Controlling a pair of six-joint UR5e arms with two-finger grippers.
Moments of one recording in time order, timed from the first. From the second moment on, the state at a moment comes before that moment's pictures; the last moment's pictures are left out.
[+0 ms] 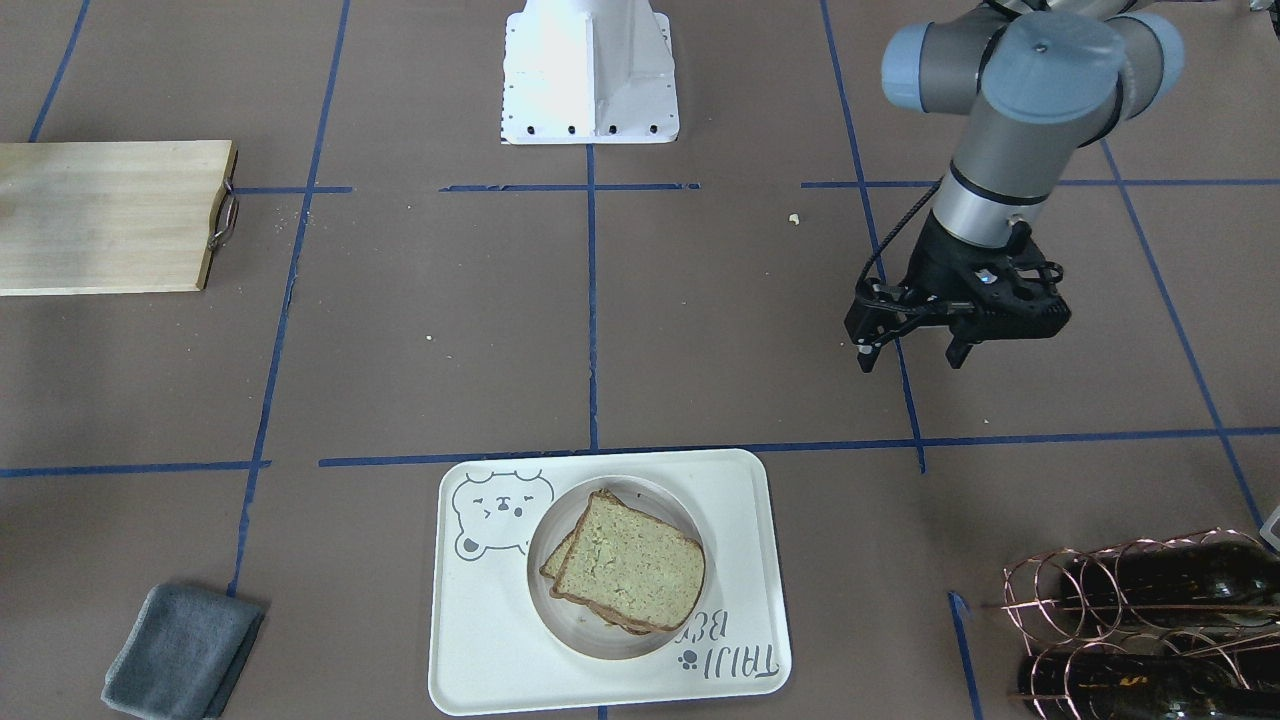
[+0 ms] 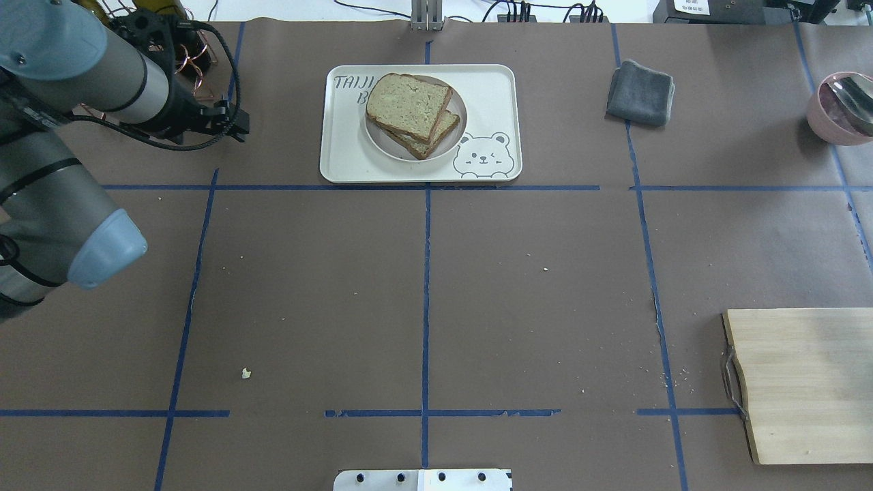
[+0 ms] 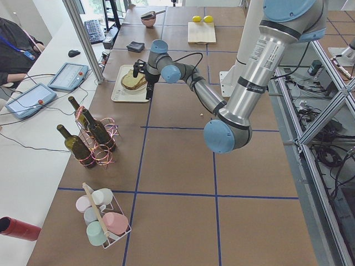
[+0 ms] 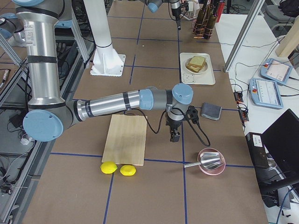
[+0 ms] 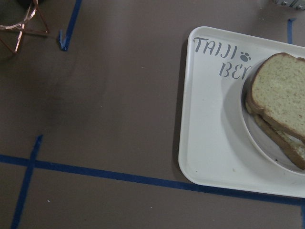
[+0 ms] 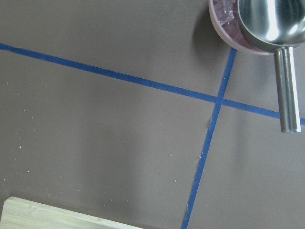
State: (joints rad) left arm -0.93 -2.00 -1.83 -1.66 -1.95 -0.92; right arm 1.49 -1.54 1.76 -1.78 2.34 -0.16
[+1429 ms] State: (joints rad) left arm -1.55 -1.58 -1.66 -1.51 -2.31 0.07; right arm 1.52 -1.57 1.72 -1.72 2.39 0.04
